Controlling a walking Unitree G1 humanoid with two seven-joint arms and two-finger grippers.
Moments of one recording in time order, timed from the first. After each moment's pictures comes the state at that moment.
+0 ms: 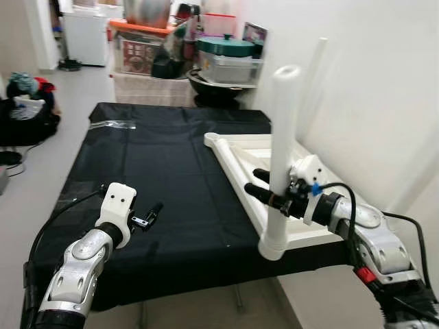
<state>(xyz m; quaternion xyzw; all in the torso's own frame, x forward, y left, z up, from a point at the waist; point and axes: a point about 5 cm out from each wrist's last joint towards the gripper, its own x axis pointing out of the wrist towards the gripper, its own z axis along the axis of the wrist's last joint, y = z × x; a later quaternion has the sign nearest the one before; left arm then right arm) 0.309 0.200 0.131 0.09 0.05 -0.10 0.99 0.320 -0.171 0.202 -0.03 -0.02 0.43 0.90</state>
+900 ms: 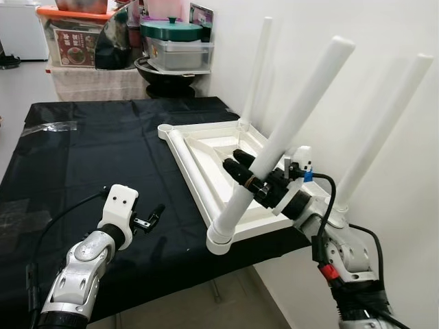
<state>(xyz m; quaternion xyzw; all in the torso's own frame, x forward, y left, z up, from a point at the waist) 0.308 0.199 0.129 0.09 0.05 -0.11 0.99 0.316 -0.117 0.204 0.08 -0.09 0.48 0.87</state>
